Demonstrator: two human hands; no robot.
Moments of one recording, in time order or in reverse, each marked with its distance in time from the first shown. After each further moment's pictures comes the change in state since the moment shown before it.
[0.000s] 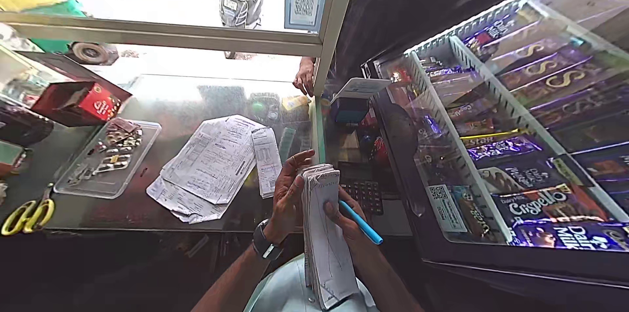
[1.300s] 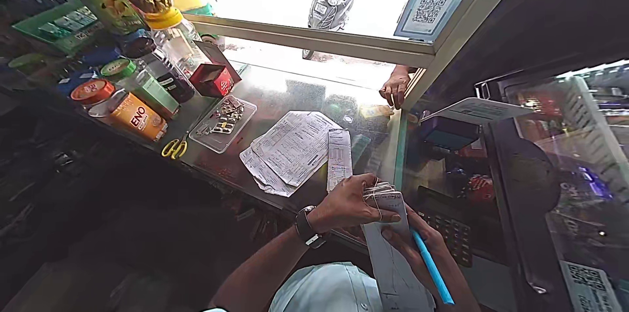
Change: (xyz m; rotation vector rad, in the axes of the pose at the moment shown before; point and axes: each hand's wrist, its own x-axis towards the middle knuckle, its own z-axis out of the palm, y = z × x) left_hand 0.005 0.074 -0.008 0.754 -0.182 -0.521; right_hand 0.008 -0.010 -0.001 -0.683 -0.280 -0.156
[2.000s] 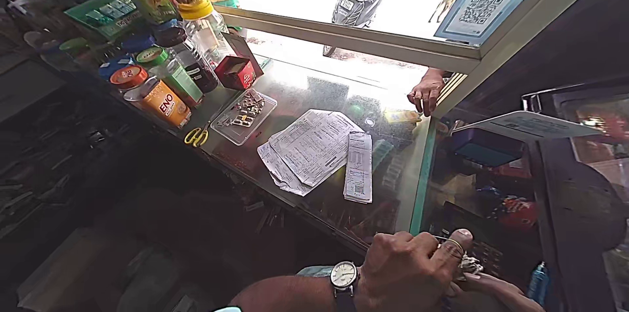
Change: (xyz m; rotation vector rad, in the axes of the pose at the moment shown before) left_hand -0.042 0.028 0.082 0.703 0.504 0.423; right_hand -0.031 -0.072 0.002 -0.253 0.348 -0.249
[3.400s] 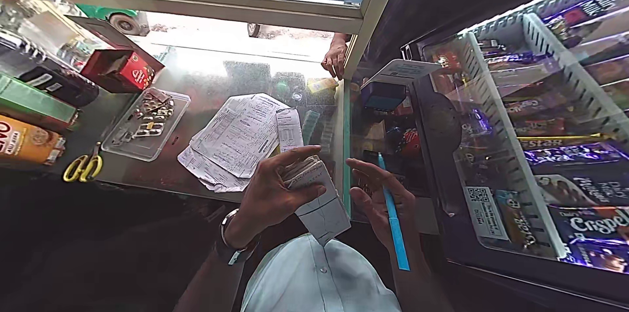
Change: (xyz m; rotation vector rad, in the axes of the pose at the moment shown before) left_hand 0.033 -0.079 -0.059 -0.671 -0.131 -0.209; right_hand 0.030 0.055 0.016 0.406 -0.092 0.109
